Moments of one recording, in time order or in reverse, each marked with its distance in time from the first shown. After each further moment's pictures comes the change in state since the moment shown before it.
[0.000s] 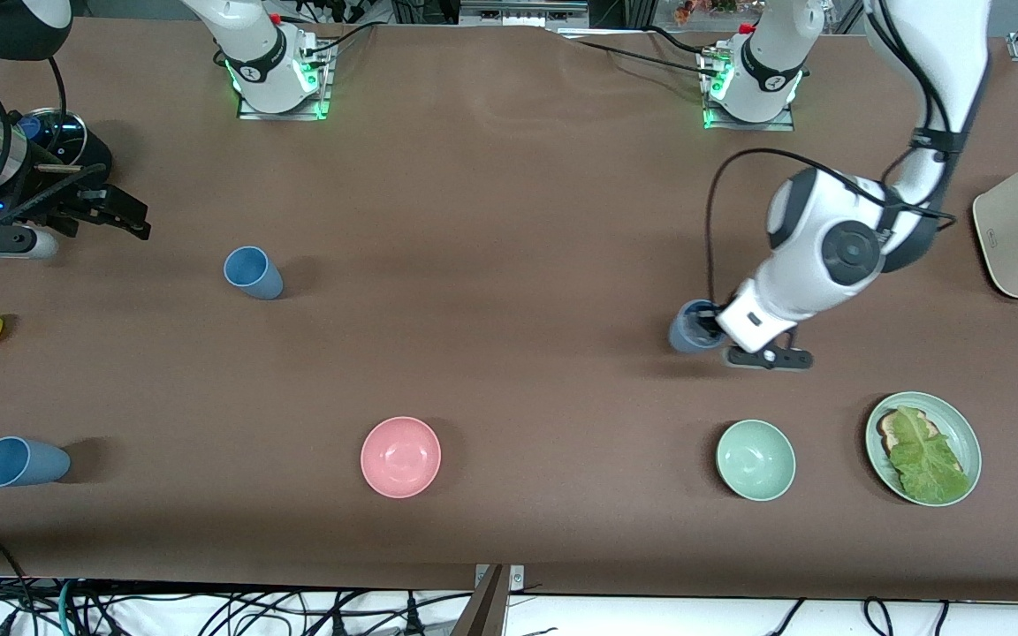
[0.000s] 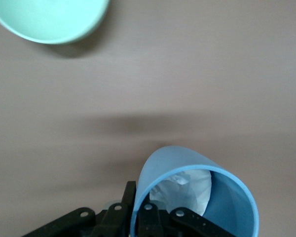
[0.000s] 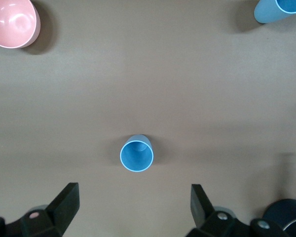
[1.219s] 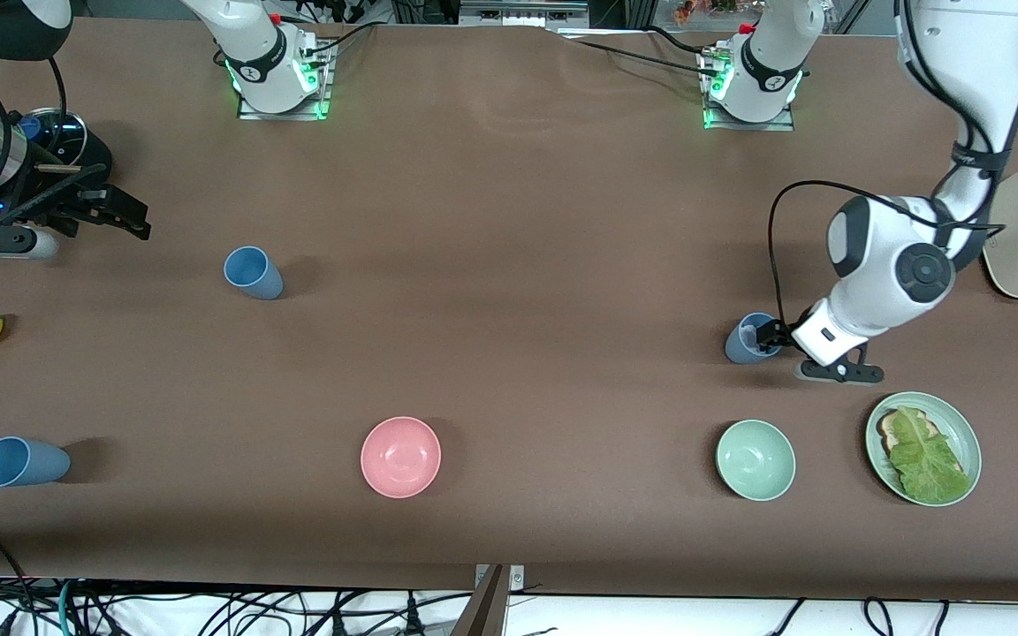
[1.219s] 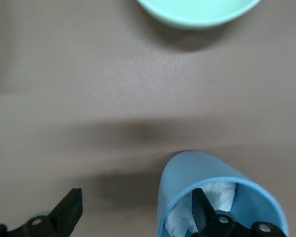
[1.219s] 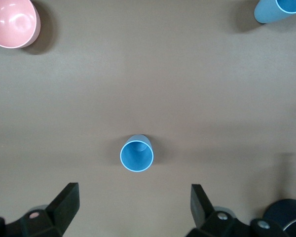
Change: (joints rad) left arm 0.026 0.049 0.265 -0.173 0.000 0.257 0.370; right arm 0.000 0.000 0.000 0.000 0.000 0.000 0.000
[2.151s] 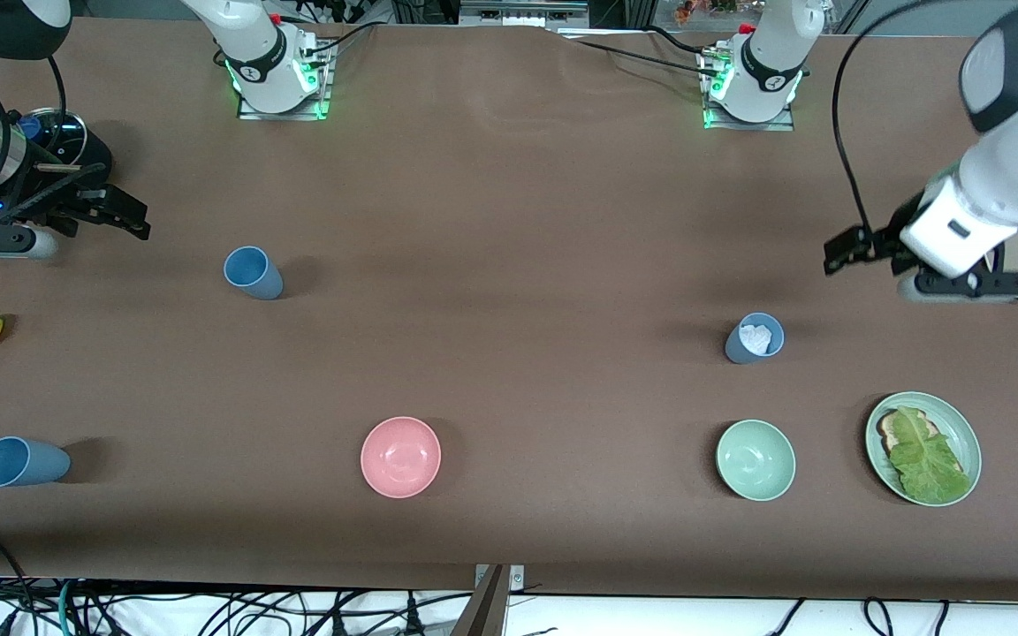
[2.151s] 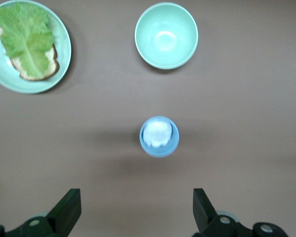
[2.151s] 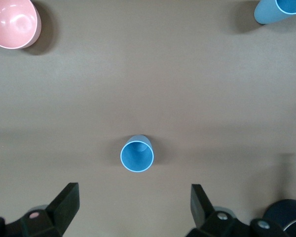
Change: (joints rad) left arm -0.017 -0.310 0.004 0.289 -0.039 -0.606 -0.113; right arm 0.000 0.000 0.000 0.001 0.001 0.000 0.000
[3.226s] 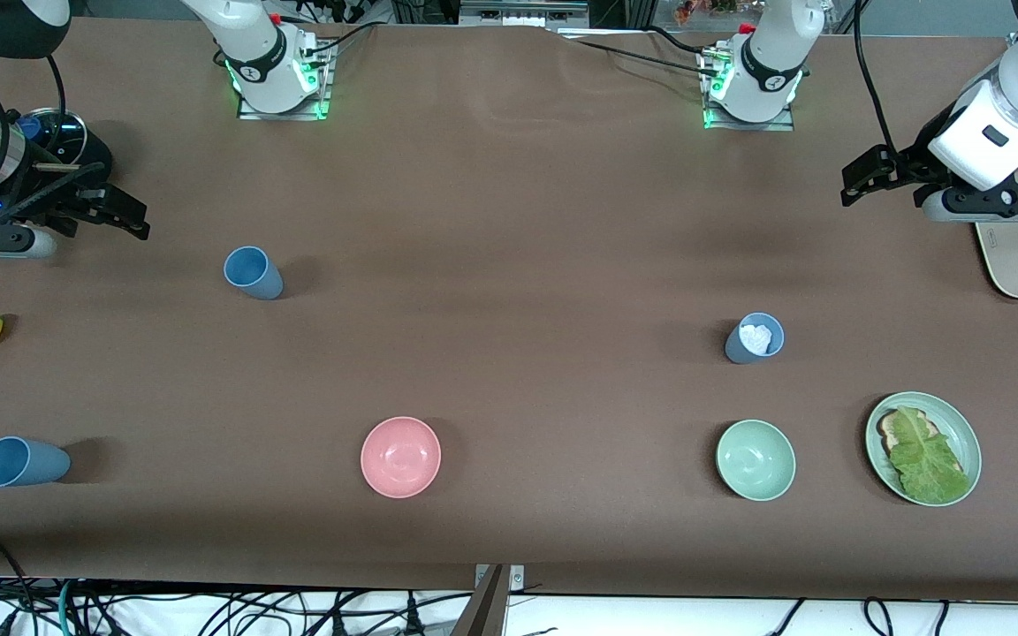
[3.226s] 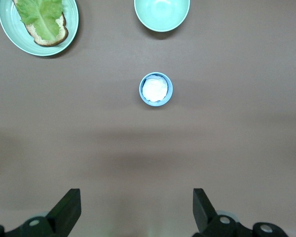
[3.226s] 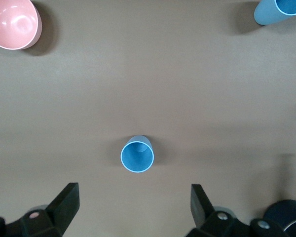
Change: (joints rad) left arm -0.024 -0.210 -0.002 0.007 -0.001 -0.286 -0.023; right arm 0.000 0.000 0.000 0.003 0.000 0.000 0.000
